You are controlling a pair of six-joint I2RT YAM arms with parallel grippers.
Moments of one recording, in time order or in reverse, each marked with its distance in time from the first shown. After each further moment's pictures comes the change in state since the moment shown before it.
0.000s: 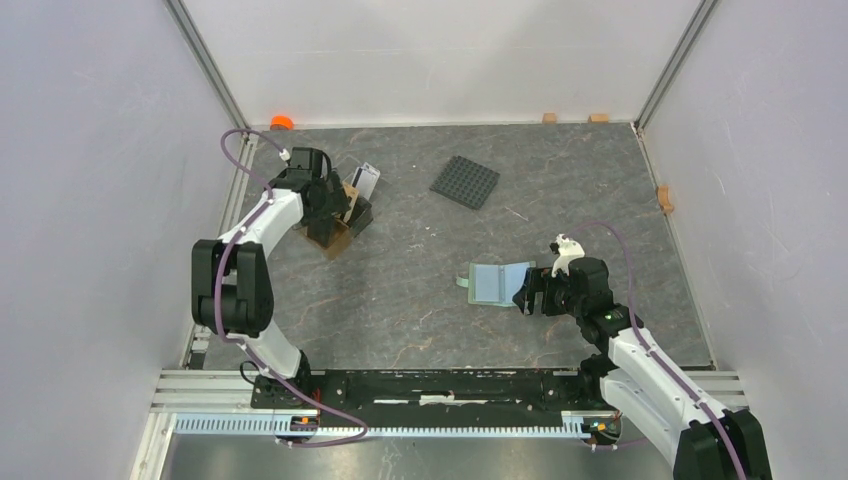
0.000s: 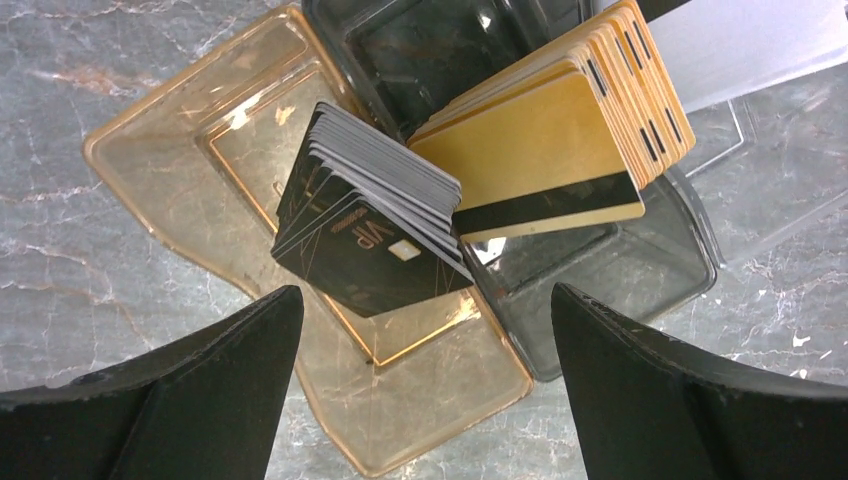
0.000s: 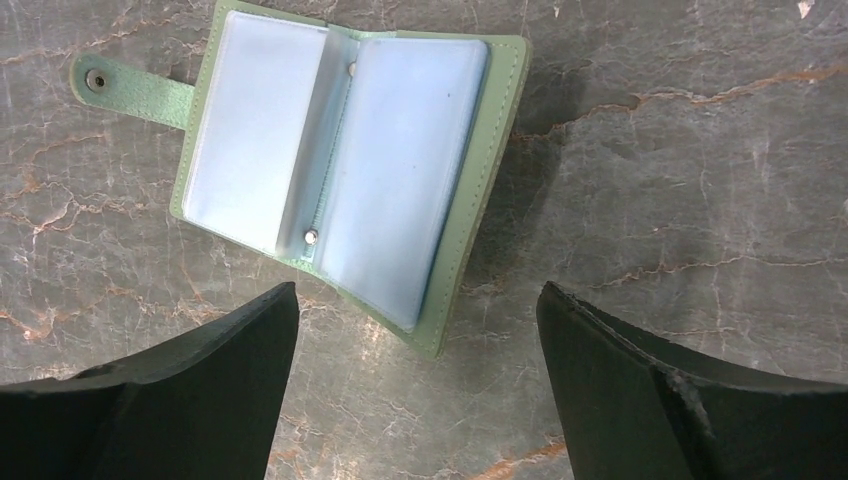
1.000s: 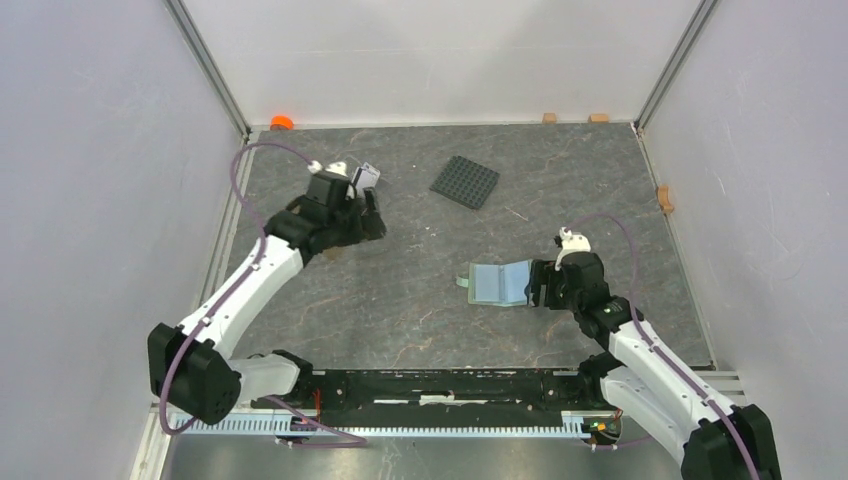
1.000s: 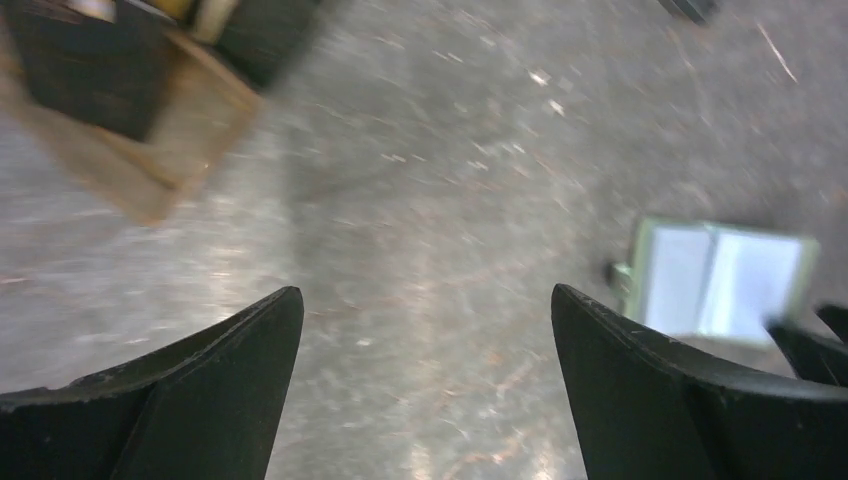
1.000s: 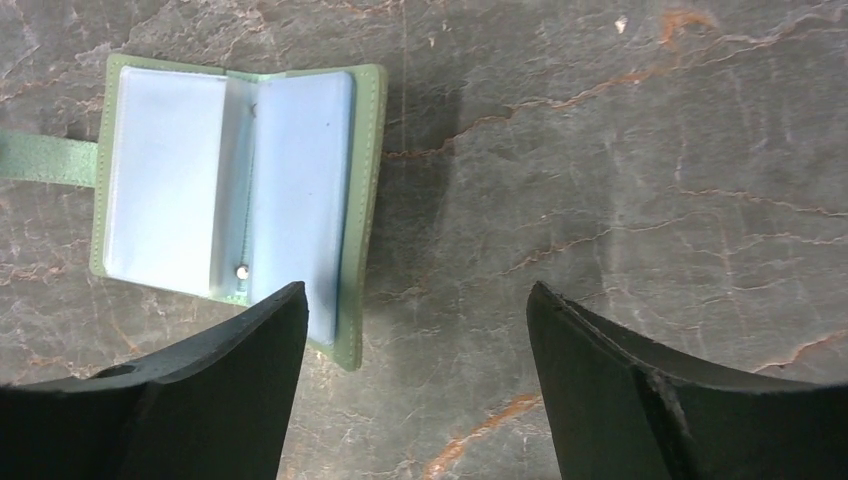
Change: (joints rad) left arm -0.384 -0.431 -0.157 -0.109 0.120 -0.139; right arm 0.085 0.024 0.091 -0.117 0.282 0.049
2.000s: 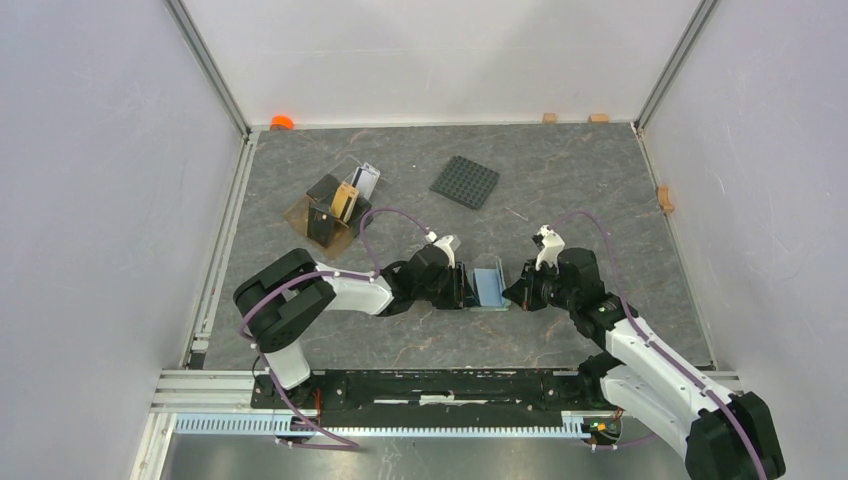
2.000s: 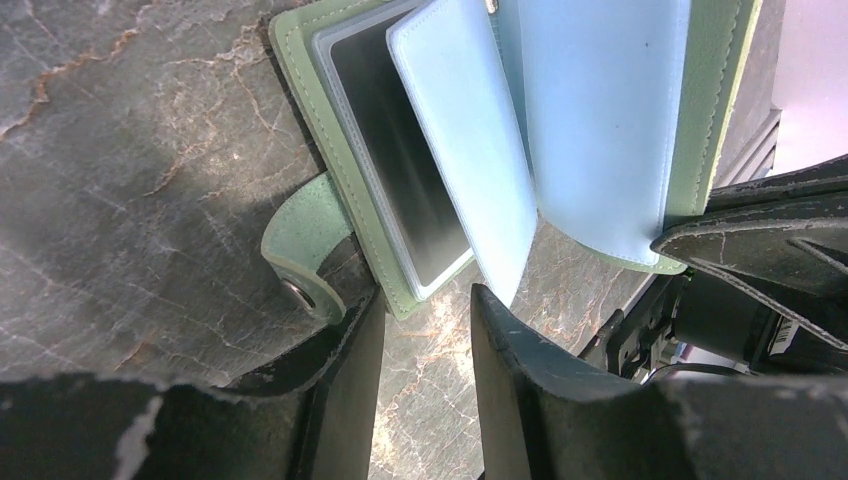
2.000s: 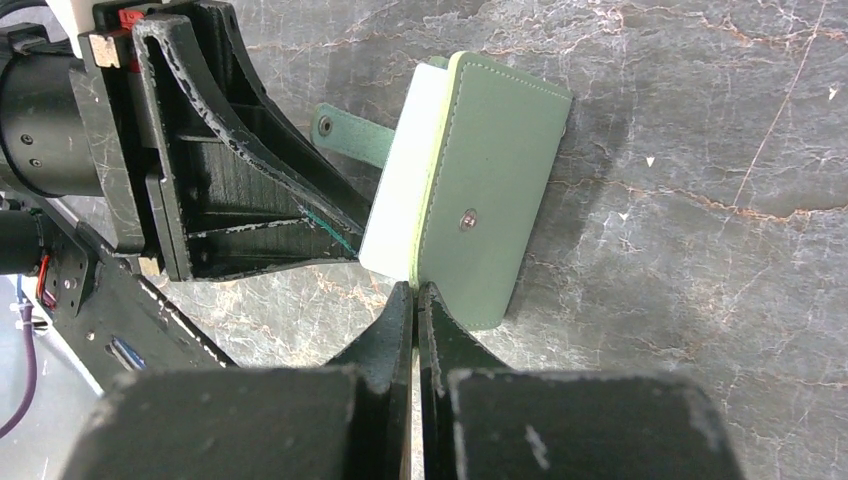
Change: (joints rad) left arm -0.462 0.511 -0.287 0.937 0.224 -0.320; right arm 0.039 0.037 -0.005 0.183 -0.452 0.055
